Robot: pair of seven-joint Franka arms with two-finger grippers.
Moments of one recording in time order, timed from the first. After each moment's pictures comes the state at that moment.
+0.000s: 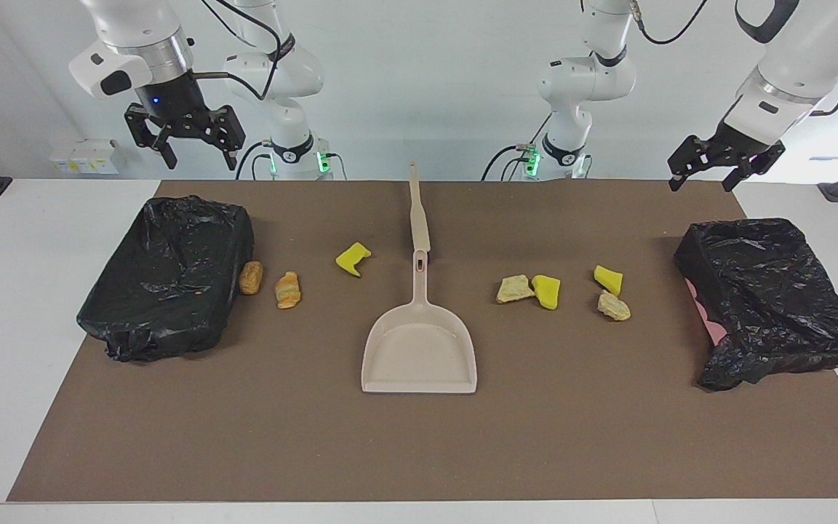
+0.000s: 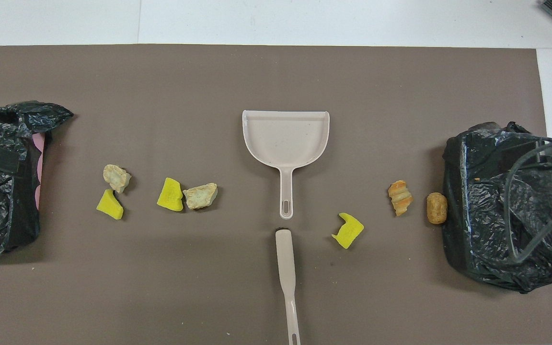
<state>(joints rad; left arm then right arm) 0.01 -0.01 -0.03 -1.51 -0.02 1.44 0.03 0.02 -0.03 0.03 -1.46 -0.03 1.44 0.07</state>
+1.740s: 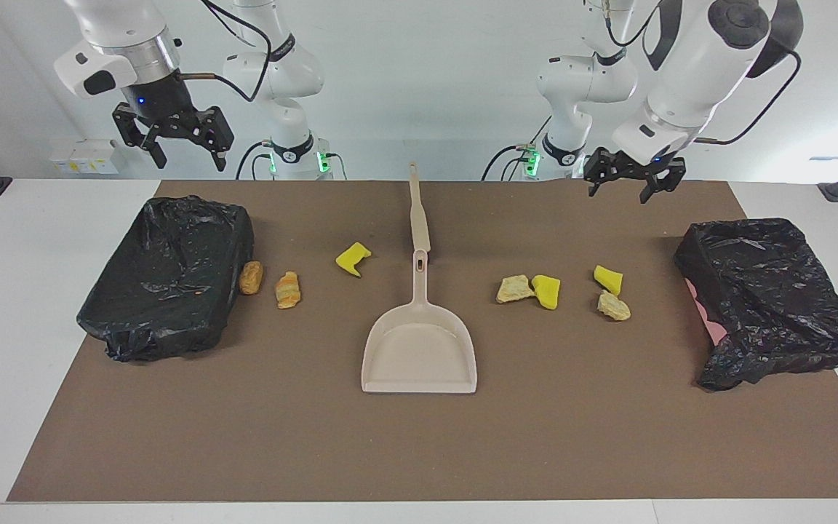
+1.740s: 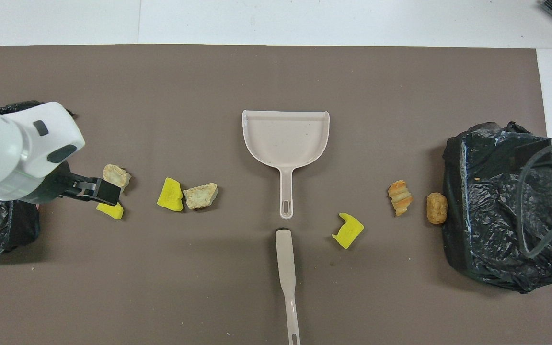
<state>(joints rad) -0.20 -0.07 -0.06 -1.76 -0.05 1.56 -0.02 0.00 -0.03 0.02 -1.46 -0.03 1.44 0.07</state>
